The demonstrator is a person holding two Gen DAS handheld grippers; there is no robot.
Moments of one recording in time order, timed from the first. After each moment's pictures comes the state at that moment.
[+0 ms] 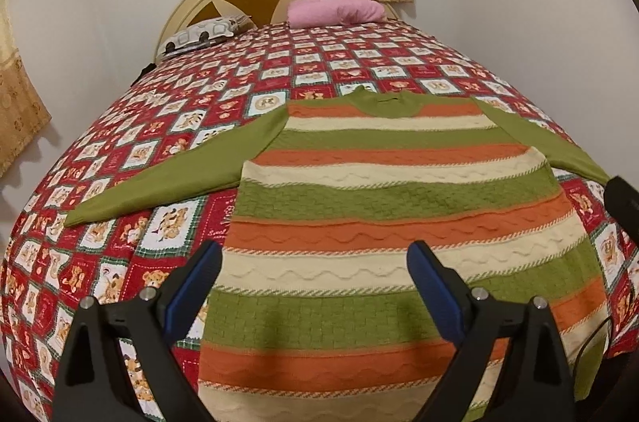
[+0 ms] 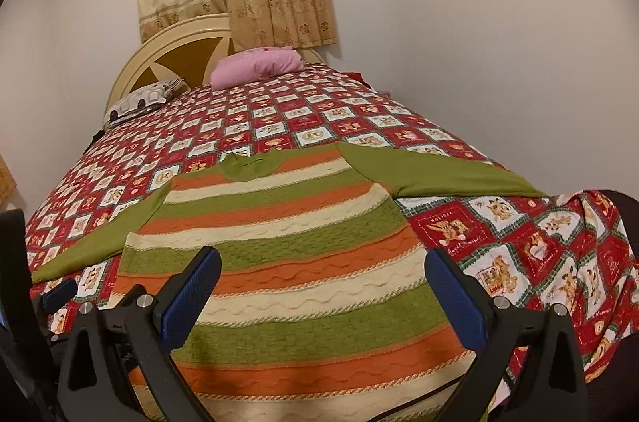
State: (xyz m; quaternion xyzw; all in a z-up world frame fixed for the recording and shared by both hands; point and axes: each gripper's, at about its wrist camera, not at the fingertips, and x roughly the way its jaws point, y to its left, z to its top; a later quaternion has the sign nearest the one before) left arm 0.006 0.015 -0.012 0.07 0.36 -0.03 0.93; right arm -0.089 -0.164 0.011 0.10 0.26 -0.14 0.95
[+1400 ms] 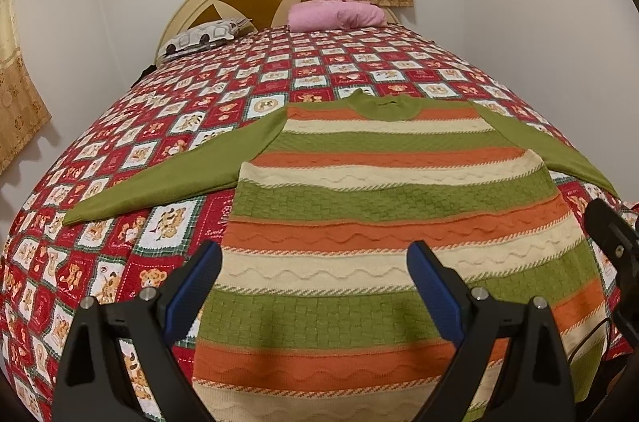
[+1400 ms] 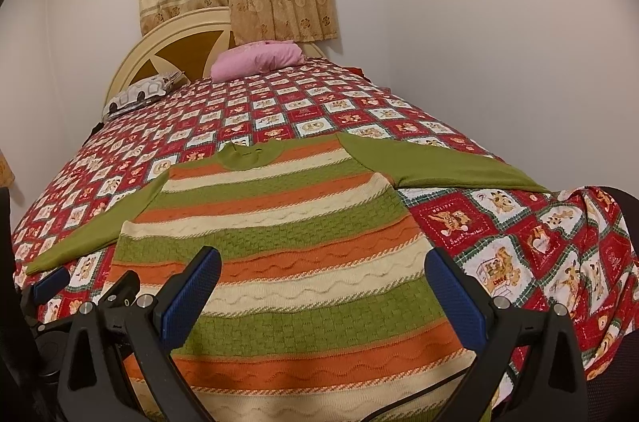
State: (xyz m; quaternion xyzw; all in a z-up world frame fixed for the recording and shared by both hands) left arm 0.002 0.008 -0.012 0.07 0.36 -0.03 0.93; right arm -0.088 -0.149 0.002 0.09 0.27 -0.14 0.95
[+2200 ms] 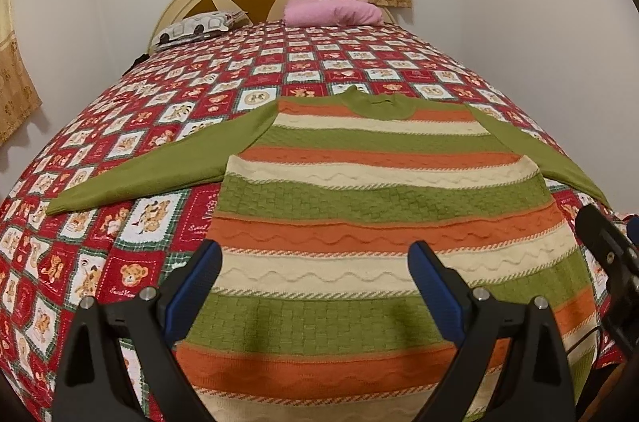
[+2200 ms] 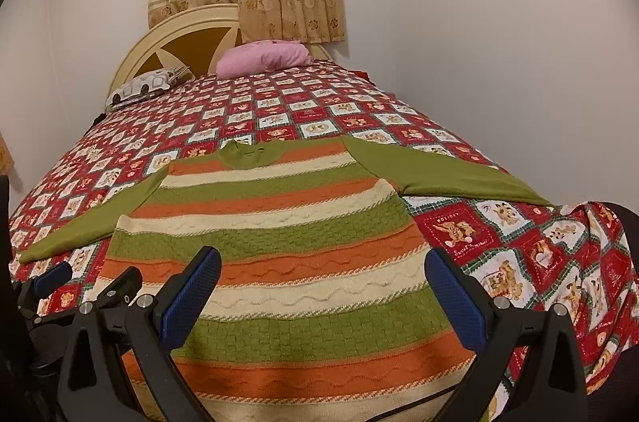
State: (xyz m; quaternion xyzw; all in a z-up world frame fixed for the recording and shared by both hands) left arm 0.011 0.013 -0.021 0.04 0.36 -0.05 0.93; right arm -0.076 -0.152 -0.002 0.07 0.27 -0.13 0.95
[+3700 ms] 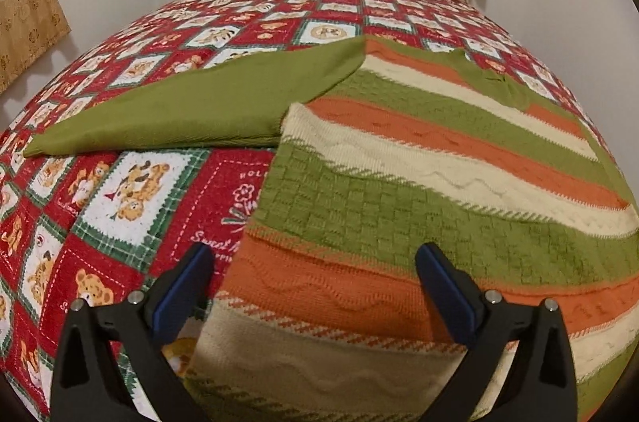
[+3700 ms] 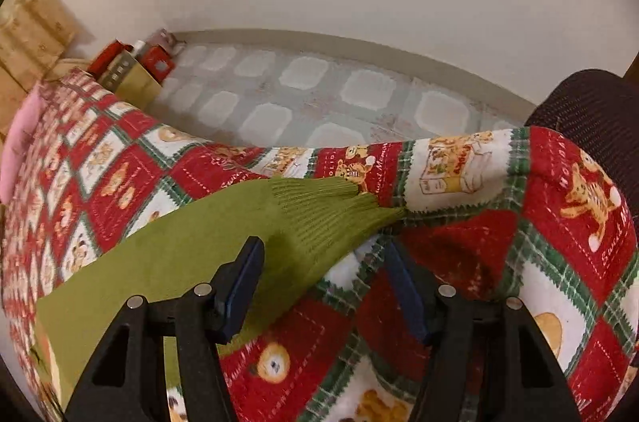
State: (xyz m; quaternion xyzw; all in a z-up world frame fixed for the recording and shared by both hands) left arm 0.104 0.057 -0.097 -0.03 0.44 0.05 0.90; right arm 0.016 -0.616 -0.096 0.36 0.41 -0.38 0.75
